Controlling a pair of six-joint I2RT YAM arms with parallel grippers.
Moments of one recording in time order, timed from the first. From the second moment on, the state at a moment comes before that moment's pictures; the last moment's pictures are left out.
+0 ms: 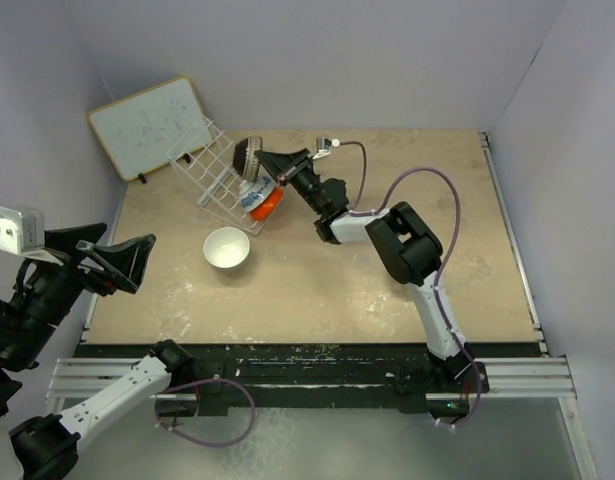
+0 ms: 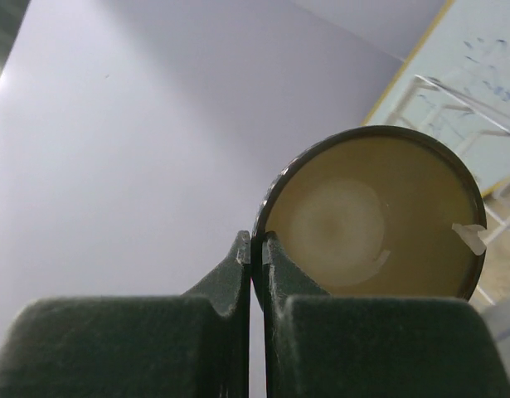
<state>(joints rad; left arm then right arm) -0.64 0.62 1.69 -1.04 -0.29 -0.22 0.65 2.28 1.43 1.36 -0.14 1.35</state>
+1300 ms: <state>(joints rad) -0.64 0.62 1.73 -1.12 -0.30 -0.22 0.79 2.47 1.53 1.38 0.23 1.46</state>
